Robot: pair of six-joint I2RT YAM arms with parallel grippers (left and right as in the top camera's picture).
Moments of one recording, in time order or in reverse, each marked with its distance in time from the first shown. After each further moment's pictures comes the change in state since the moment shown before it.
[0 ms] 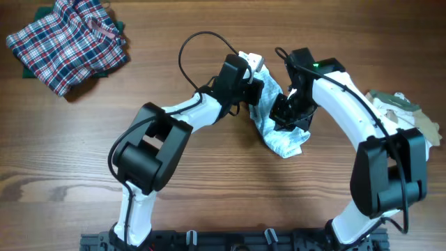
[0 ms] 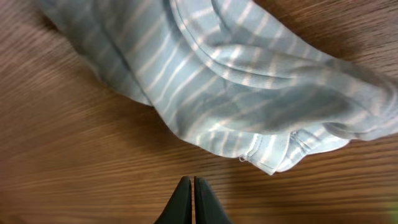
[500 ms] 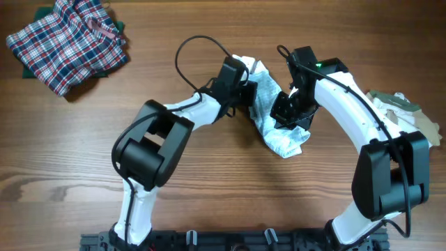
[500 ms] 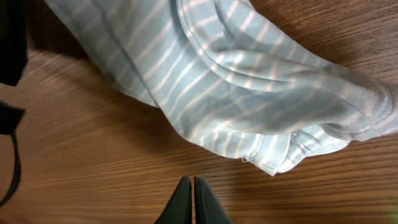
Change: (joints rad) left arm 0.023 0.031 0.000 -0.058 -0.091 -0.041; right arm -0.005 -0.014 0.000 0.011 0.000 -0.001
